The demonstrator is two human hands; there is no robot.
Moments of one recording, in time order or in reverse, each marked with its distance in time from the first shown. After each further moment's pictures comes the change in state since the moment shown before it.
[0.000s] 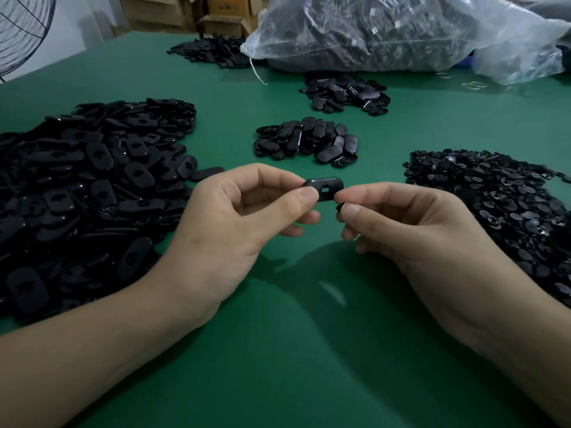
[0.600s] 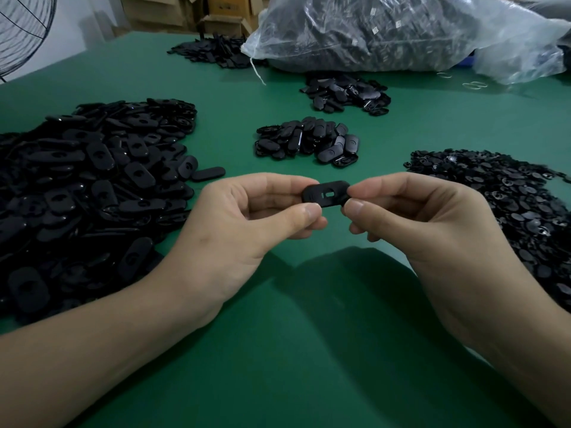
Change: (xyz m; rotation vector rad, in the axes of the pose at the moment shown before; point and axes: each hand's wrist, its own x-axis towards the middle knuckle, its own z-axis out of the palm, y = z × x) left_hand 0.000 0.003 0.003 -0.009 -0.016 -0.095; right_hand -0.001 -0.002 -0.001 -0.057 0.103 -0.148
